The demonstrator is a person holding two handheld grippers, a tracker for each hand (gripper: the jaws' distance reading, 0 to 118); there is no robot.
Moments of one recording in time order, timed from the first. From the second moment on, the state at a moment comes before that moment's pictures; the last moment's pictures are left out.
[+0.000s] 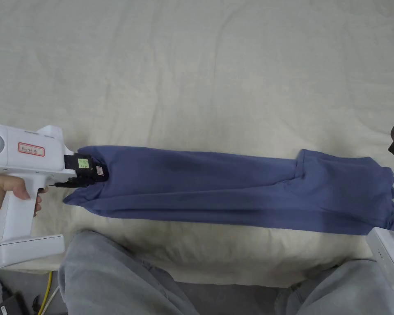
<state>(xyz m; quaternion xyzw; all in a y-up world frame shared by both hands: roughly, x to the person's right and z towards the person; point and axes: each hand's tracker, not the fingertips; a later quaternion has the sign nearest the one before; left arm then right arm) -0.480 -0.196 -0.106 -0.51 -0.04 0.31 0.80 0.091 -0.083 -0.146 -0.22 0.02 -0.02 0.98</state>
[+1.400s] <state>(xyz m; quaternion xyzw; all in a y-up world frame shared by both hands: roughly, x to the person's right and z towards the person) -0.122 -0.182 -0.203 -0.56 -0.12 0.14 0.81 0.190 -0.083 -0.100 -0.19 -0.03 -0.08 0.98</state>
